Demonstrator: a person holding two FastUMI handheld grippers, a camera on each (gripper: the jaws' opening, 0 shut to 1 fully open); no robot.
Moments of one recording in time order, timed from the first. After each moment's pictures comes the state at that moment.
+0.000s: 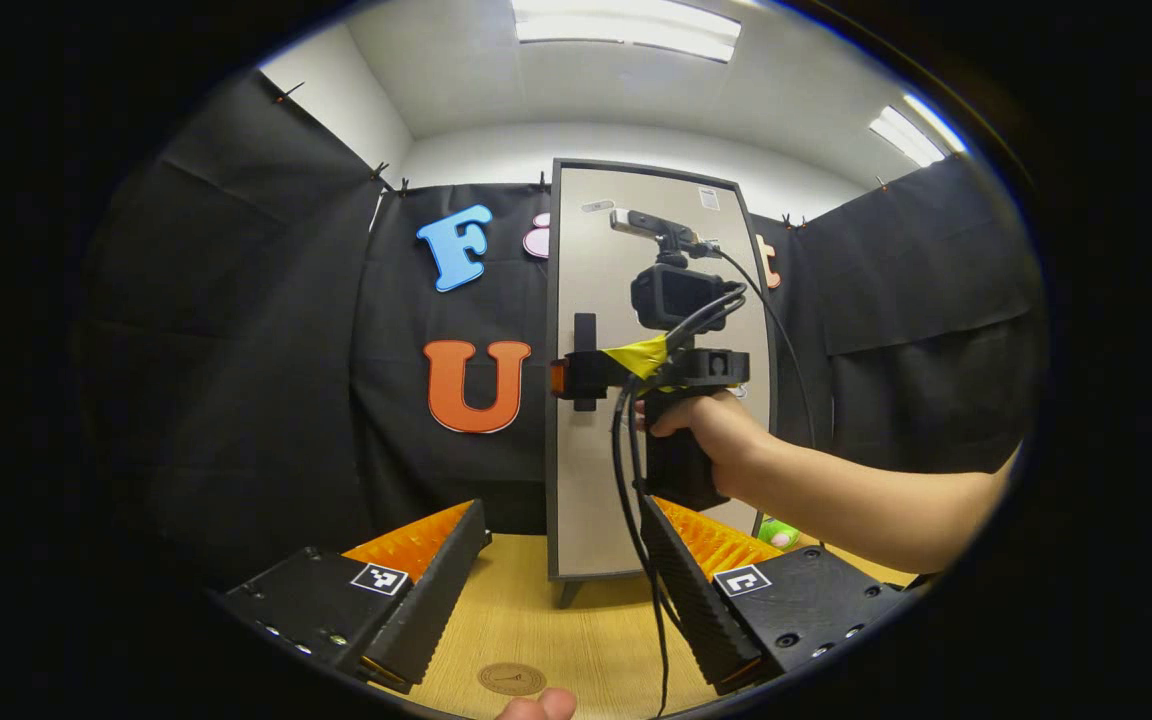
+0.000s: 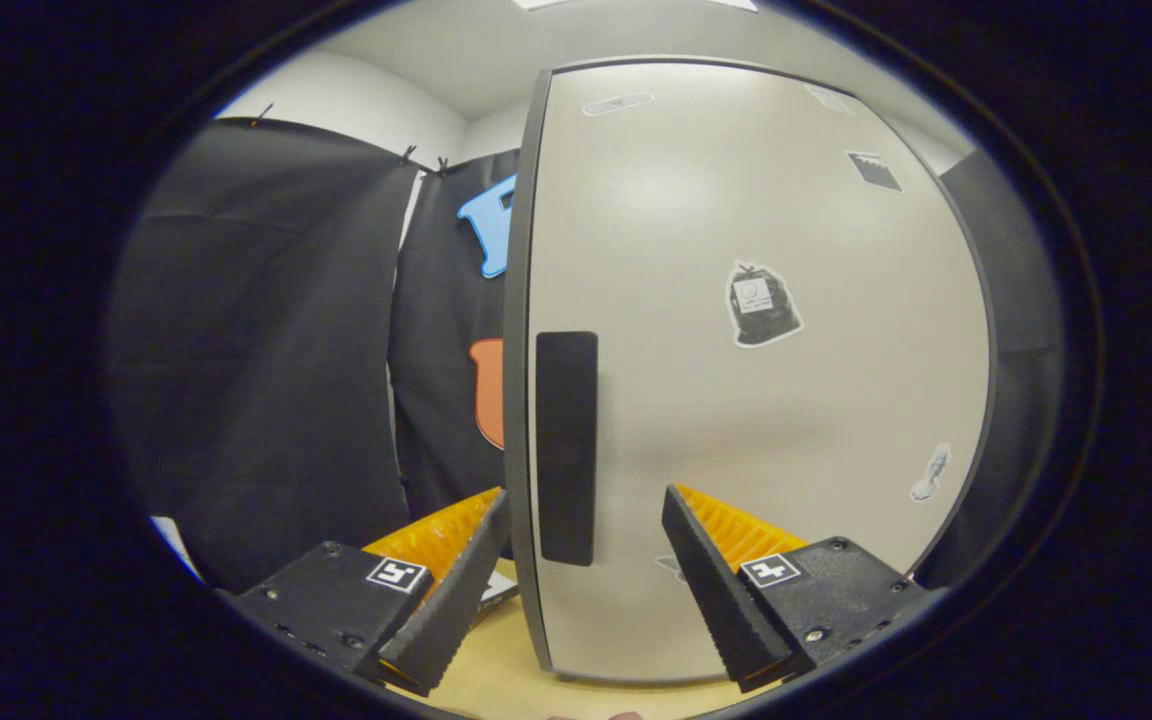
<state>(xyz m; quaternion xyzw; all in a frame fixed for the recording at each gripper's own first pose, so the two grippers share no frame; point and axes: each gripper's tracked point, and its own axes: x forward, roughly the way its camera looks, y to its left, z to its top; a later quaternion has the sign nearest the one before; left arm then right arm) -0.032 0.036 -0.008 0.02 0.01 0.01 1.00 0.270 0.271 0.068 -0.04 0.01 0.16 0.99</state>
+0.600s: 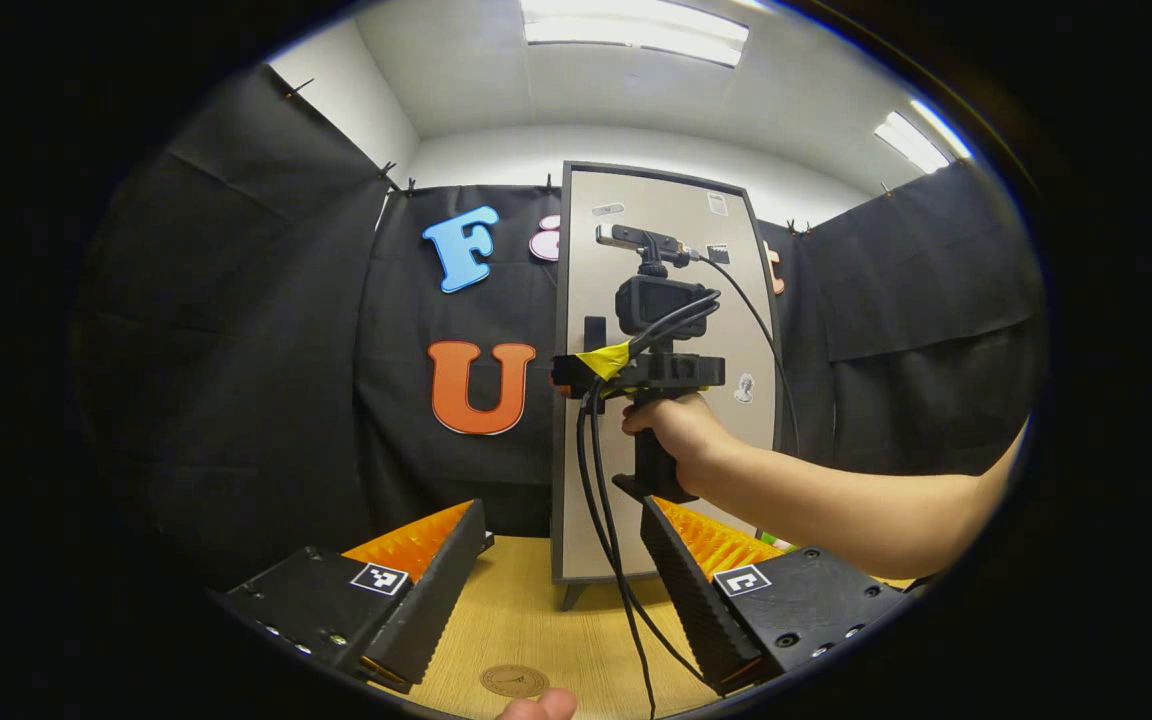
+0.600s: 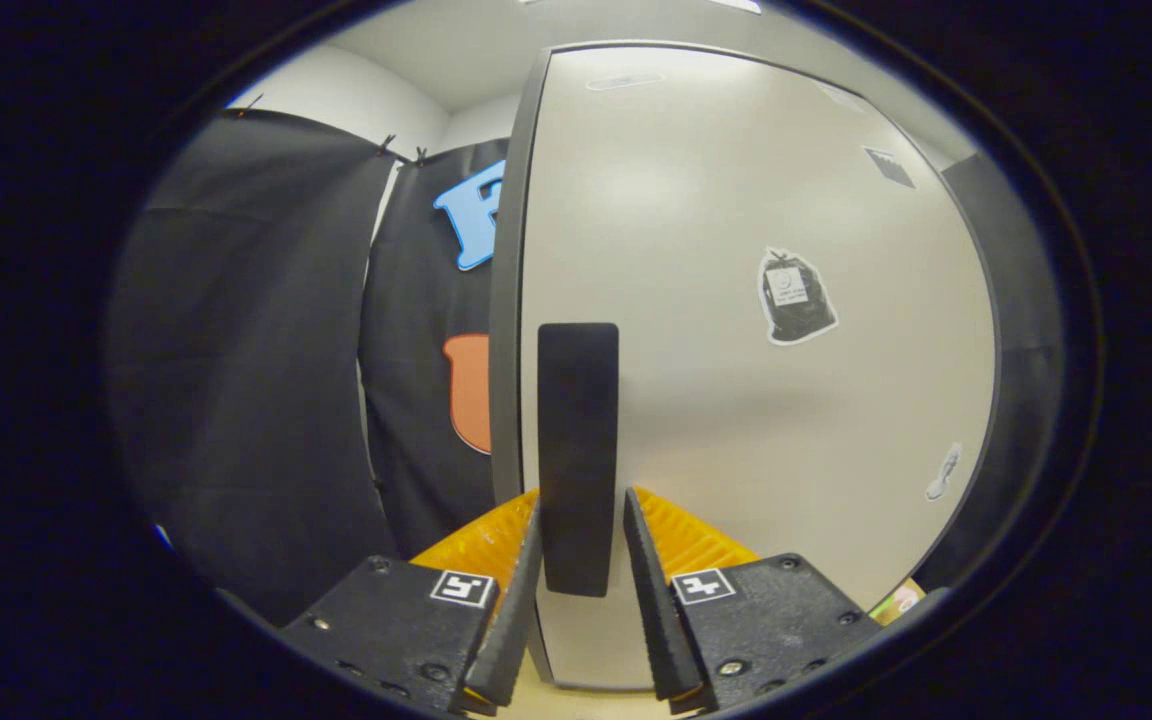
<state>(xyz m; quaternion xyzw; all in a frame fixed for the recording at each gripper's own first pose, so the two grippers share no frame) -0.030 0.046 -0.006 0.02 0.01 0.01 1.00 0.290 0.285 0.068 -0.03 0.02 0.13 0.99</state>
